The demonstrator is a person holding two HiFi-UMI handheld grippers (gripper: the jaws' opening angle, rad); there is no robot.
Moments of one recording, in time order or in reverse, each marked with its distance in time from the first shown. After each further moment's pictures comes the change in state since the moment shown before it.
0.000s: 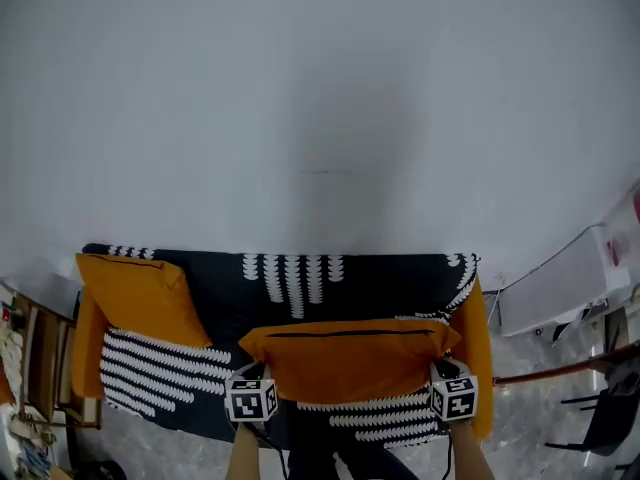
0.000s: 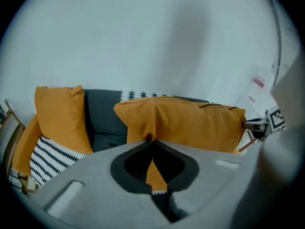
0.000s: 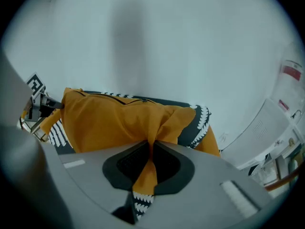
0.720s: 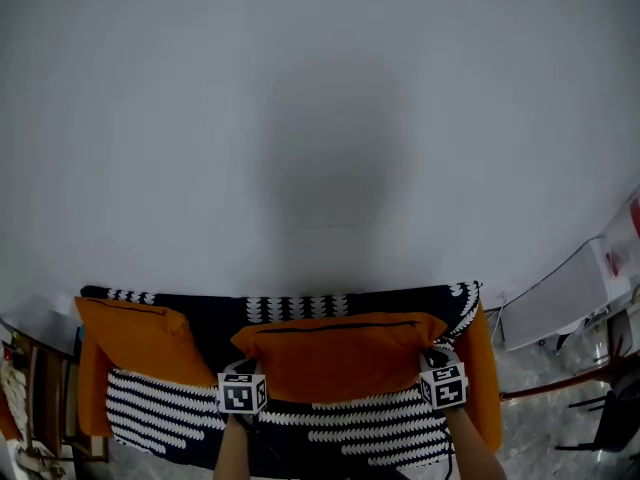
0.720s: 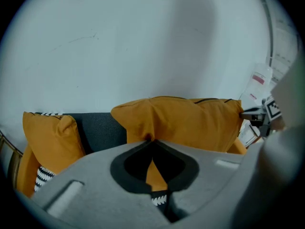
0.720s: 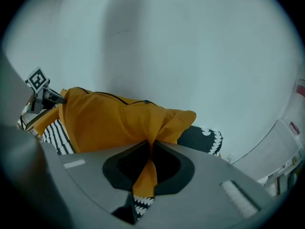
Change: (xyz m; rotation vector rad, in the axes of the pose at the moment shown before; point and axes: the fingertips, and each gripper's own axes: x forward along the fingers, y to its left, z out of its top) left arm 0.047 0.058 0.110 0.119 -0.023 -0.018; right arm 0.069 0.017 0.112 -0.075 -0.055 -0.005
